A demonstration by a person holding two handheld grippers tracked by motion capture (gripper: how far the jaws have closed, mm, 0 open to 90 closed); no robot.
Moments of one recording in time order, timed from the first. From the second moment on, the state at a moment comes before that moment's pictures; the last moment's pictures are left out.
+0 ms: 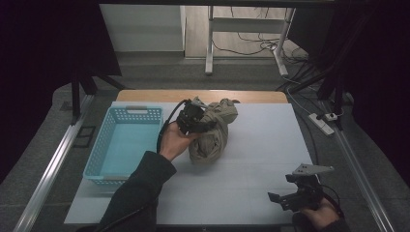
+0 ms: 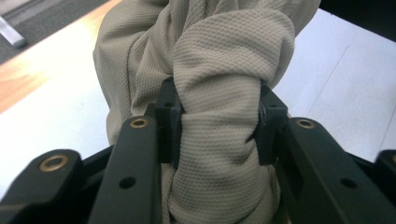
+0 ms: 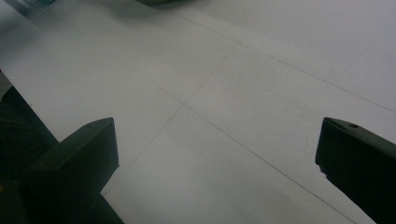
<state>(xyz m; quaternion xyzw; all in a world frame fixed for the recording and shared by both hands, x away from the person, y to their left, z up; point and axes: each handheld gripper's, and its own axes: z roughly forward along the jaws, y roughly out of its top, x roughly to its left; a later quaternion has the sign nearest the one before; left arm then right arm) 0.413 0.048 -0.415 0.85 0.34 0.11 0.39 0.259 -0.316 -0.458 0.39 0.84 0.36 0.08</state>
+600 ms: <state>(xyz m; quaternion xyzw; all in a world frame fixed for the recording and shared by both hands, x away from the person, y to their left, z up) 0.417 0.031 -0.453 0.85 0.36 0.08 0.37 0.258 -0.315 -0.458 0.39 0.84 0.36 0.08</state>
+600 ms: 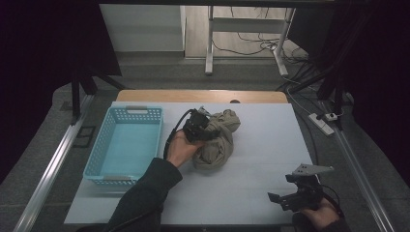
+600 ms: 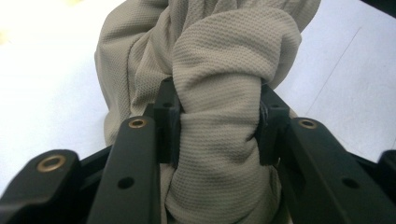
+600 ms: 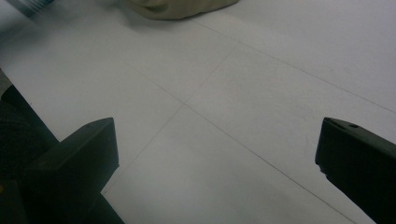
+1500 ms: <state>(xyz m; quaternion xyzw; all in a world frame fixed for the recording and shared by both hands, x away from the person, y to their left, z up) 0.419 0.011 -0.506 0.87 0.36 0.02 0.34 0.258 -0.314 -0.458 0.39 0.84 0.36 0.08</state>
